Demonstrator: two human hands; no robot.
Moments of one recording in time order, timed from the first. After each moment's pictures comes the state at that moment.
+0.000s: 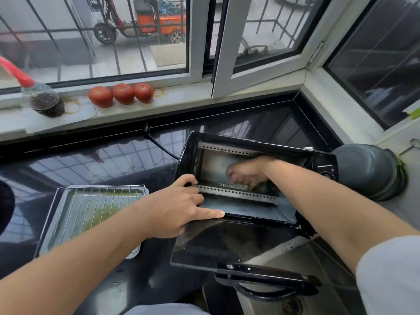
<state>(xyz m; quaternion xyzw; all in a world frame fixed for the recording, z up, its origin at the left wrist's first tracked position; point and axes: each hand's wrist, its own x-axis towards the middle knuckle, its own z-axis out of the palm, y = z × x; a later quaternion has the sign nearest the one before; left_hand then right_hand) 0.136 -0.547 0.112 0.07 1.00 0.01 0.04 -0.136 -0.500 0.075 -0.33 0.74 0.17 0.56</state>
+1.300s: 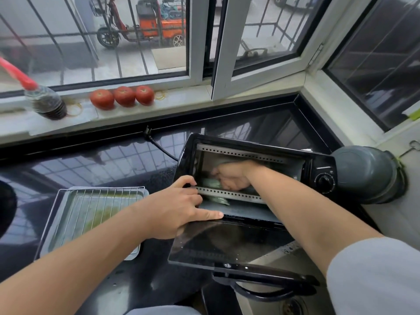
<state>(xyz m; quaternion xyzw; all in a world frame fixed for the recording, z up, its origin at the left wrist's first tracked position) 0.133 -0.546 0.114 0.08 0.99 0.02 0.08 -0.118 -0.526 0.023 -0.23 0.70 -0.05 0.67</state>
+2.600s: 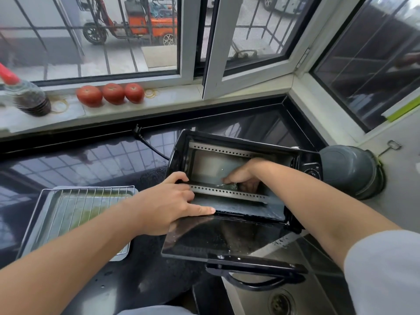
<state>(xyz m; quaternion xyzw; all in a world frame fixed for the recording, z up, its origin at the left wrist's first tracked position) 0.132 -0.546 0.117 0.07 1.00 0.05 0.03 -0.155 -0.498 0.052 -0.29 0.76 0.24 0.53</state>
